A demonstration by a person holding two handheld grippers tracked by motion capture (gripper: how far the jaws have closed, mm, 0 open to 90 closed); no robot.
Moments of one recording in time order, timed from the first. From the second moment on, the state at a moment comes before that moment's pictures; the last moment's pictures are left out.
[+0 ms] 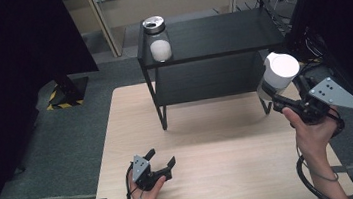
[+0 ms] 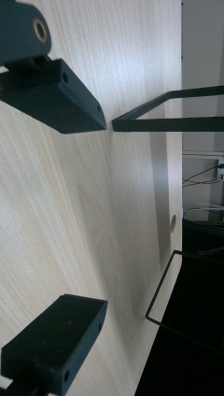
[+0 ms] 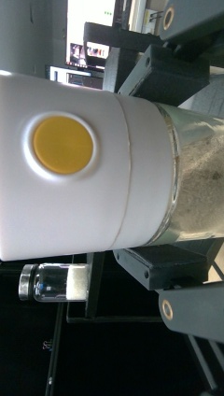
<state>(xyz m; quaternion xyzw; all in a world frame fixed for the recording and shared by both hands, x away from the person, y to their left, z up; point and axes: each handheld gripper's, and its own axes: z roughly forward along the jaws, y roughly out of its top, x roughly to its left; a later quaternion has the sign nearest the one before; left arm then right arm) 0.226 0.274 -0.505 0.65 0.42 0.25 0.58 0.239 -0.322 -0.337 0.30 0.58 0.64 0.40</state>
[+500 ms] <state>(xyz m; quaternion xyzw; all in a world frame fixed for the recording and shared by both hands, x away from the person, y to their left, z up) 0.226 0.274 -0.505 0.65 0.42 0.25 0.58 0.246 -0.318 -0.323 0.30 0.58 0.64 0.41</state>
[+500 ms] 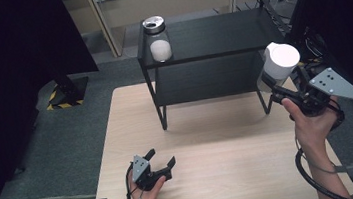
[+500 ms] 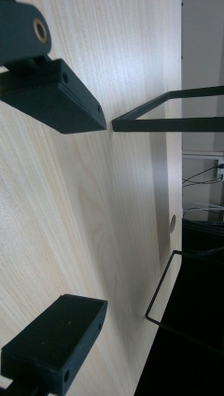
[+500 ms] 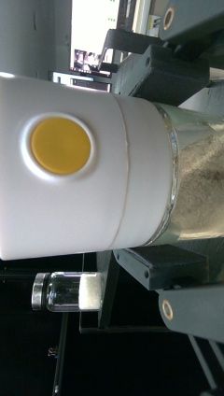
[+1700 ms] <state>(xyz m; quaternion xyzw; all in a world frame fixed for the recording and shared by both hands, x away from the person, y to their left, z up) 0.226 0.274 -0.505 0.65 0.42 0.25 0.58 0.276 -0.310 -0.292 0.32 0.57 0.64 0.41</state>
